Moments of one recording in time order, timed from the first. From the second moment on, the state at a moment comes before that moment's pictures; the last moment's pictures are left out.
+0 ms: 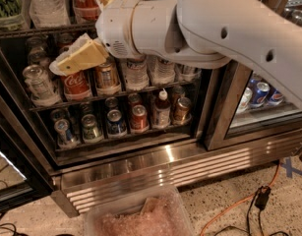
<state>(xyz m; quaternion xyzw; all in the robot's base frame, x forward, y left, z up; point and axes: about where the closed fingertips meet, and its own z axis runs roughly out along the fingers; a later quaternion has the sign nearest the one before) 0.539 0.139 1.044 -0.54 0.54 0.22 0.60</state>
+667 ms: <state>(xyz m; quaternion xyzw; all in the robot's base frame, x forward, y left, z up) 0.557 0.166 1.051 -0.52 0.53 0.23 0.63</state>
